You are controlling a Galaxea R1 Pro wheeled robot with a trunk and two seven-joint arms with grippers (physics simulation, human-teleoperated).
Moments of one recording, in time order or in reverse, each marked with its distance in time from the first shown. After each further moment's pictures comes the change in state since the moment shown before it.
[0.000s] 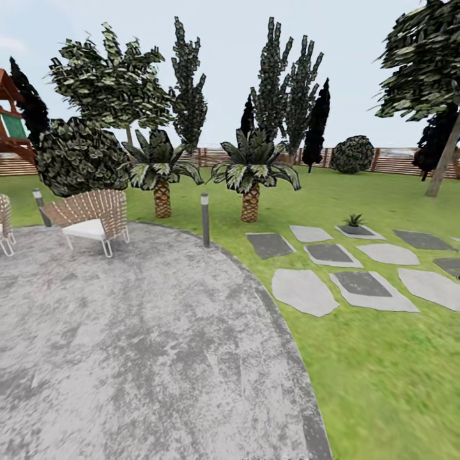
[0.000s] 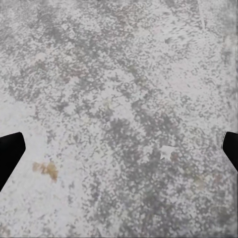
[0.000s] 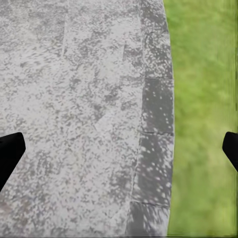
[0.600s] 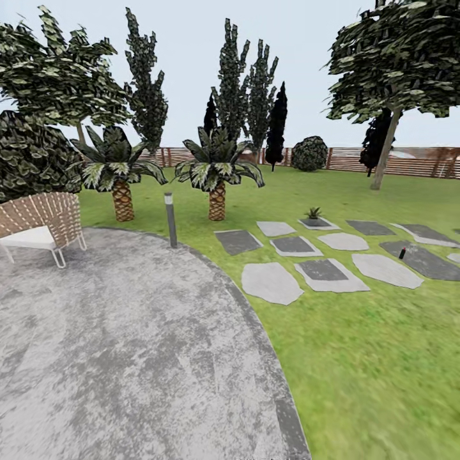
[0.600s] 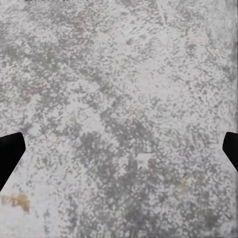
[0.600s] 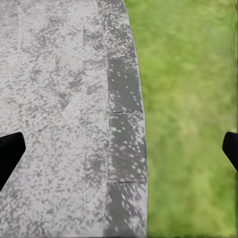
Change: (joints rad) left arm 0.000 0.001 0.001 0.000 0.000 0.000 0.000; right arm 0.000 0.000 0.001 0.000 0.000 0.000 0.000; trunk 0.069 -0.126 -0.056
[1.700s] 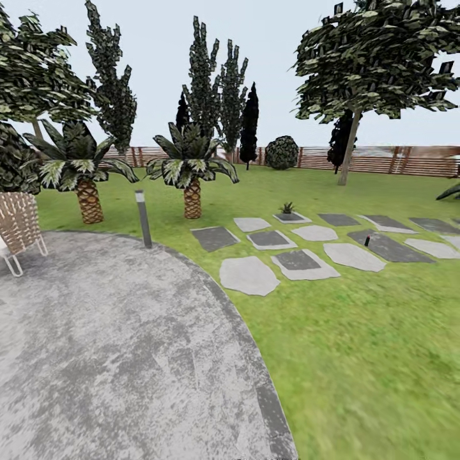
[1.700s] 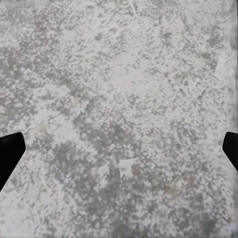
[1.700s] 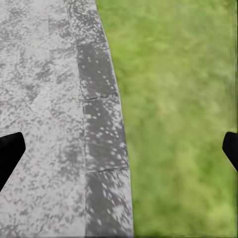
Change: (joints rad) left arm 0.000 0.001 0.000 0.000 0.000 0.002 0.000; right arm 0.000 0.000 -0.001 0.000 -0.001 -0.023 0.000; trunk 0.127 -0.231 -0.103
